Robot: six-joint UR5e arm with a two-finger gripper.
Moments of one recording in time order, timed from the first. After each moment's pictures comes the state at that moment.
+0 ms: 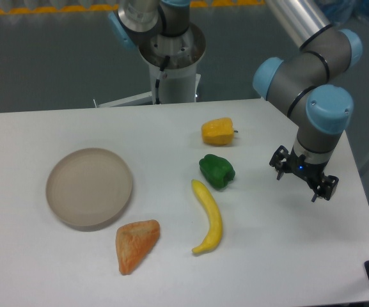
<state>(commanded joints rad) 2.41 -2.02 -1.43 -1.15 1.57 1.34</state>
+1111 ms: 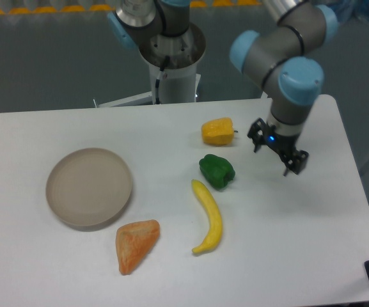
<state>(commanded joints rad) 2.40 -1.75 -1.77 -1.16 1.57 1.57</state>
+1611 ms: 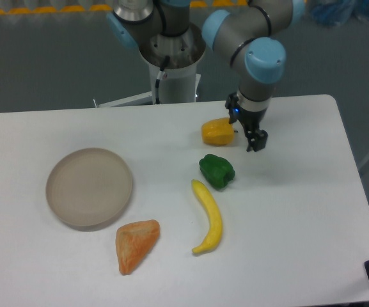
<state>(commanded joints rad) 2.41 -1.61 -2.01 -1.16 1.57 1.81</state>
